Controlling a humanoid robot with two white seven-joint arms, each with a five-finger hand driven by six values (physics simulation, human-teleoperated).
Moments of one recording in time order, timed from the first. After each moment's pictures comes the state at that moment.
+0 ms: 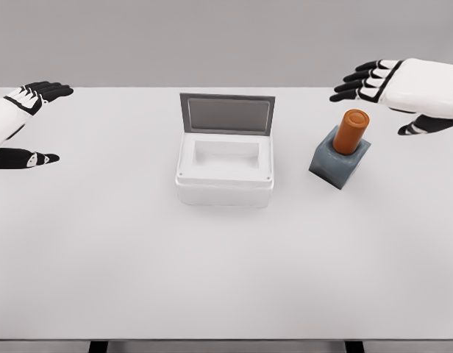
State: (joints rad) left arm -0.13 0.83 -0.05 -1.58 -0.22 -0.61 -0.18; right arm -0.69 -1.07 0.46 -1.75 0.18 -0.53 0.61
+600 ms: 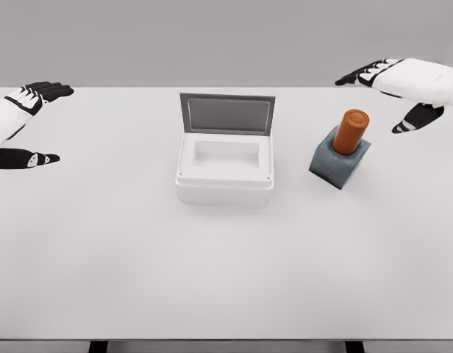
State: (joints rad) left arm -0.13 0.83 -0.05 -1.58 -0.22 -0.61 -0.18; right arm -0.75 -1.01 0.61 -1.71 0.20 -0.17 0.61
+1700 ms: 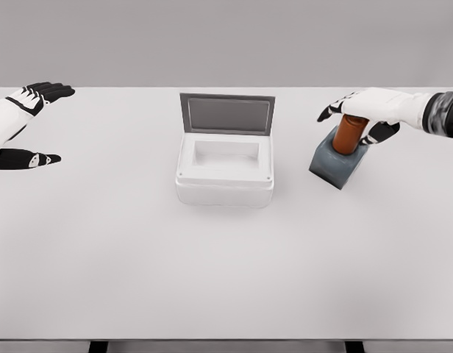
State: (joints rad) left arm -0.13 0.82 -0.05 -1.58 -0.22 -0.61 -0.18; right arm -0.85 -0.86 0.80 -1.47 0.28 -0.22 0.61
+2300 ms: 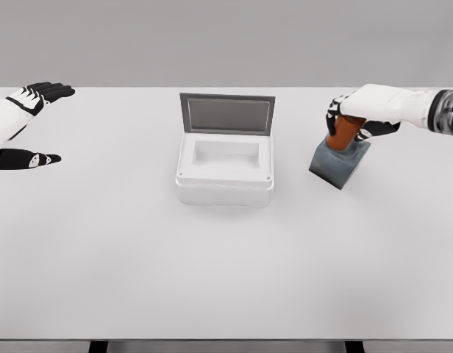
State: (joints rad) left arm -0.13 0.82 -0.05 -1.58 -0.23 -0.61 -0.18; right arm -0.85 -0.89 0.79 -1.53 0.29 -0.30 0.61
